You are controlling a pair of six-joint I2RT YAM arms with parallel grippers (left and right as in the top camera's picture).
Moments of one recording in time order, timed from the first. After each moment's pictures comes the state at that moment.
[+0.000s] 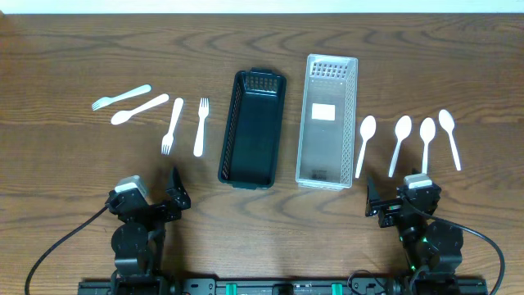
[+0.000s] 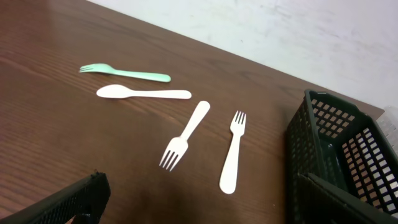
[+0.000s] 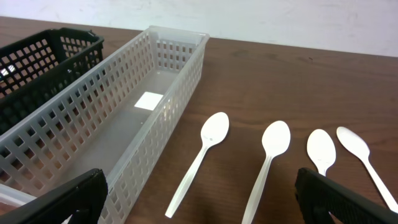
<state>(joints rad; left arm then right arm) 0.01 0.03 0.11 -0.34 -0.06 -0.33 0.03 0.04 0.10 -0.33 -0.13 -0.05</state>
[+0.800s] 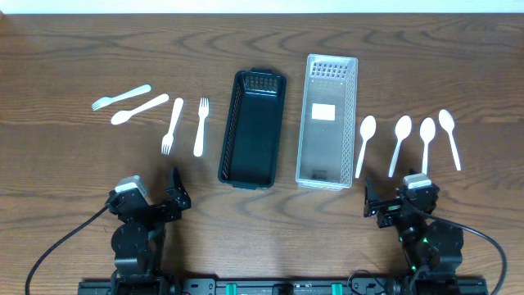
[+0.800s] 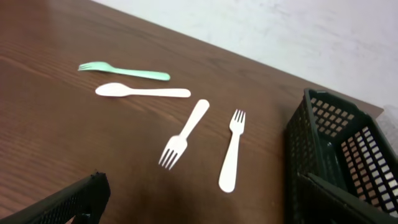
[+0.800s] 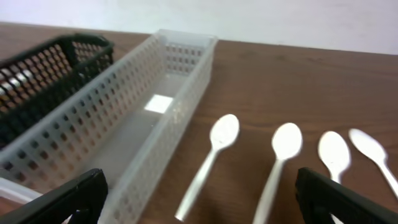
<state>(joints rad) 0.01 0.03 0.11 -0.34 -0.05 -0.33 0.03 0.04 0.10 -0.30 -0.19 0.01</state>
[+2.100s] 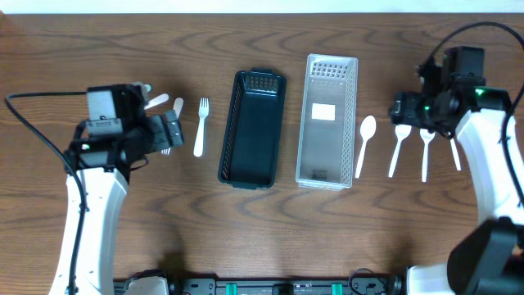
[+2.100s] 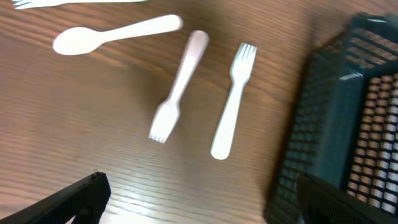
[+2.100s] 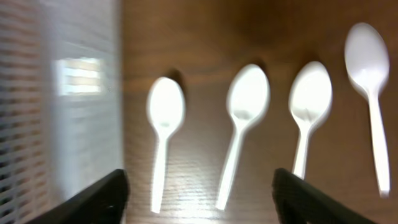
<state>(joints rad) 0.11 1.29 1.07 -0.79 0.13 -0.17 -0.15 1.64 1.32 -0.91 -0.14 0.07</state>
